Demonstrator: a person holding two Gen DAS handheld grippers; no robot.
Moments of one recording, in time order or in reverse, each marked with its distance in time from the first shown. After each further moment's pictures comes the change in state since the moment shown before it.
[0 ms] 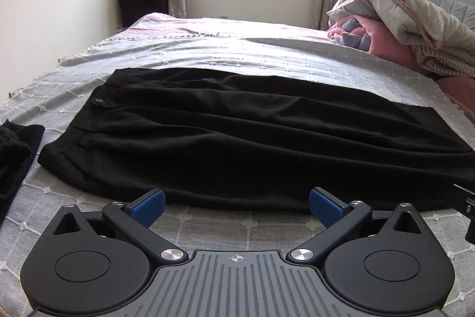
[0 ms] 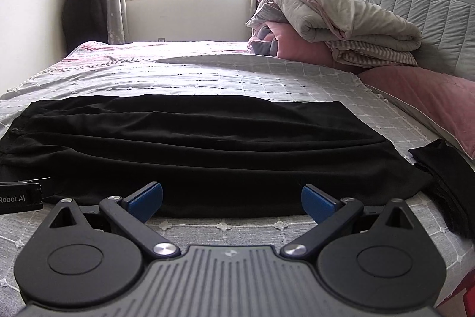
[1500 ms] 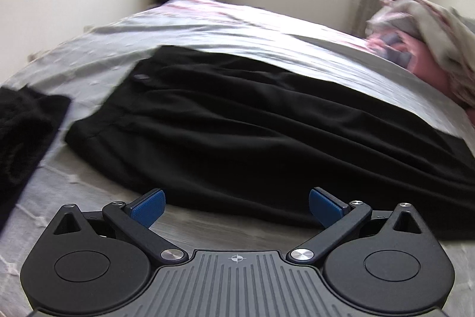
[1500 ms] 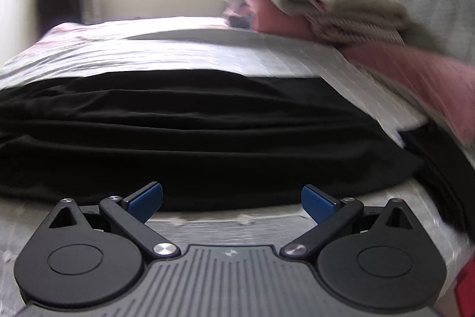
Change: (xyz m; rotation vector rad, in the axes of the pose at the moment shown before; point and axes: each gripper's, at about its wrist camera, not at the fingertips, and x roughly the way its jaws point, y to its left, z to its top) left arm 0.031 0.086 0.010 -0.172 0.039 0.071; right arm 0.060 -0.063 0.005 0.093 0.116 -0.108
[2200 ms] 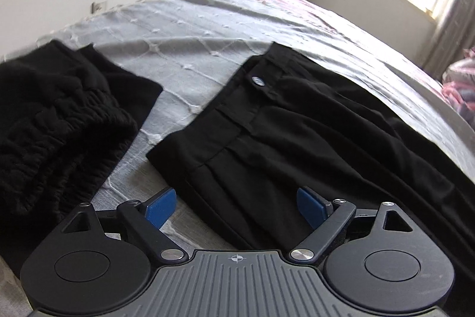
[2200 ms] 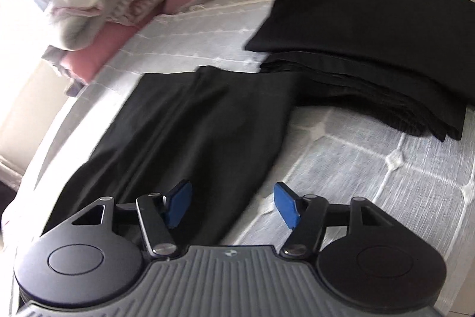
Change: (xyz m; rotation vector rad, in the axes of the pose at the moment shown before) left arm 0.059 0.126 0.046 -0.269 0.053 0.136; right arm 0.101 -0.225 0.008 0.823 0.064 -0.077
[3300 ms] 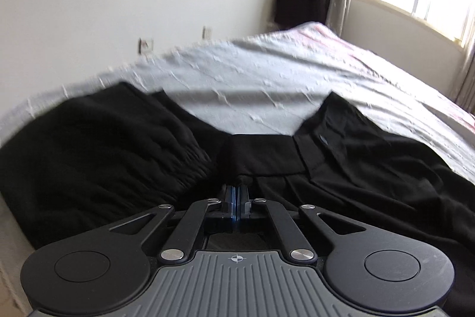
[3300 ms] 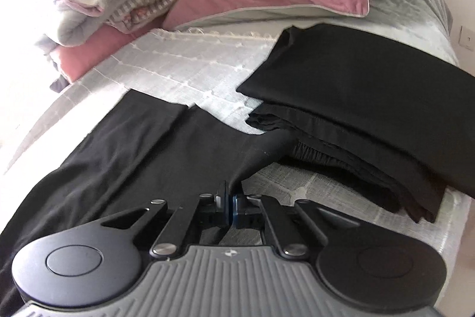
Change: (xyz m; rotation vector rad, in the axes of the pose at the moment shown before) left arm -0.032 0.045 0.015 -0.011 -0.182 0.165; right arm -0.006 0.006 0.022 -0.178 -0.089 -0.069
